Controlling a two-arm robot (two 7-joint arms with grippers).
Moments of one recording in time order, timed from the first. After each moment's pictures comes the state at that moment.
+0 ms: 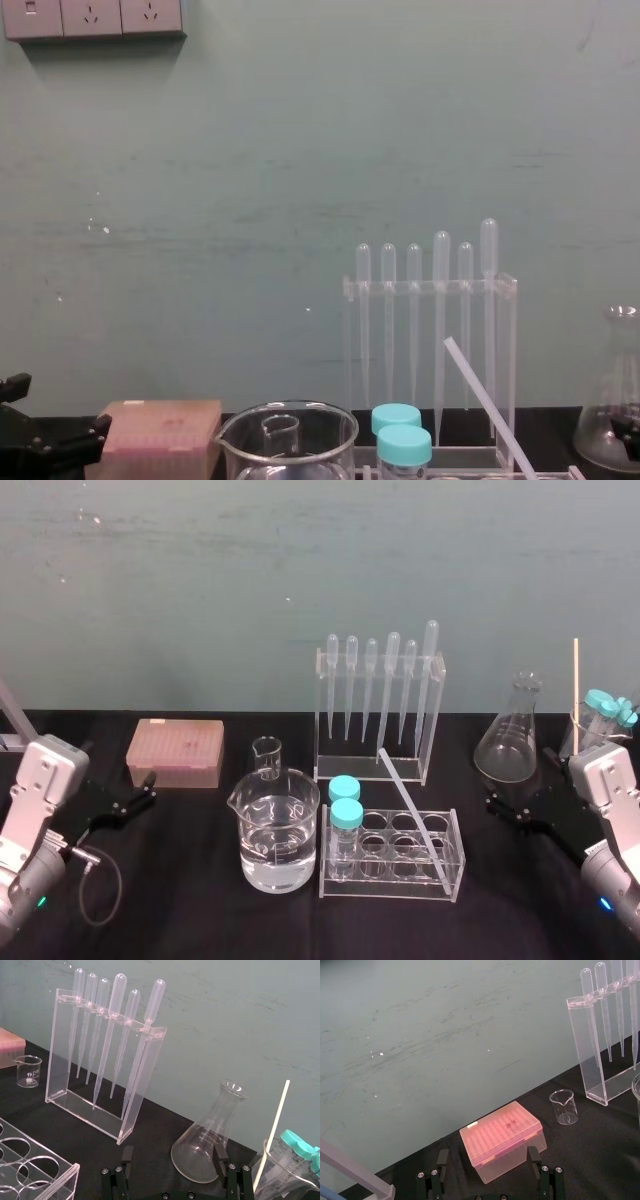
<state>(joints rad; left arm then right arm) -0.20 0.60 0.45 -1.41 -0.25 -0.12 0.03 0.20 0.60 -0.45 -1.41 0.25 -0.12 -0.03</state>
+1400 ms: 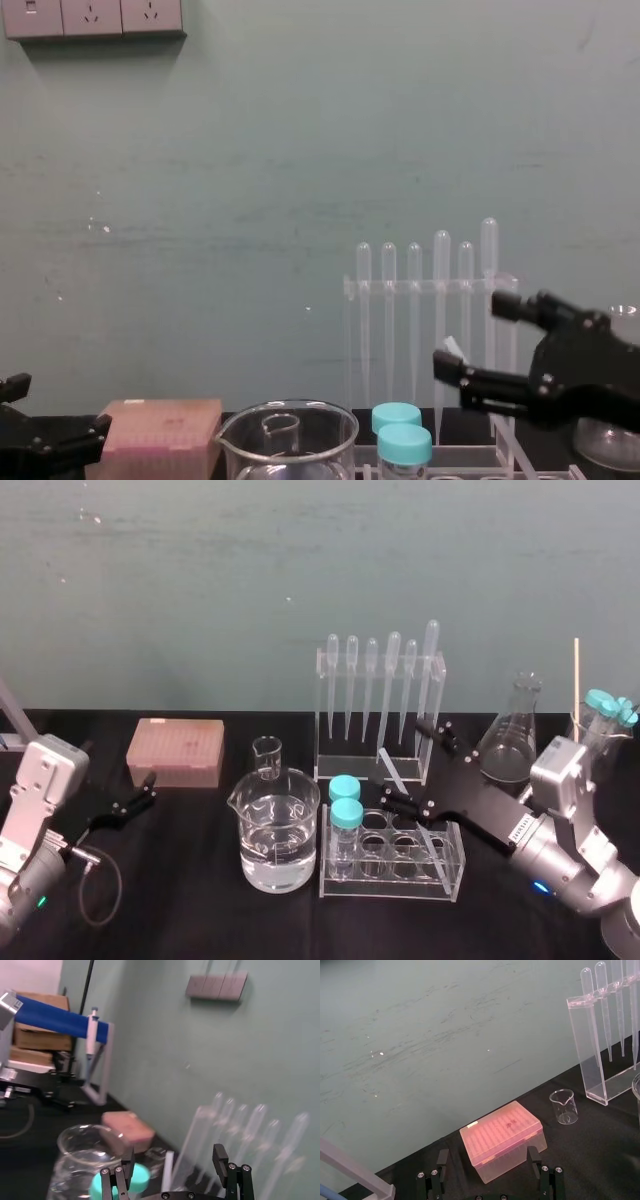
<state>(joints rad) -0.20 0.60 0.45 -1.41 -0.25 -0.12 0.03 0.32 0.54 -0.54 -1.37 0.33 -0.43 0.38</state>
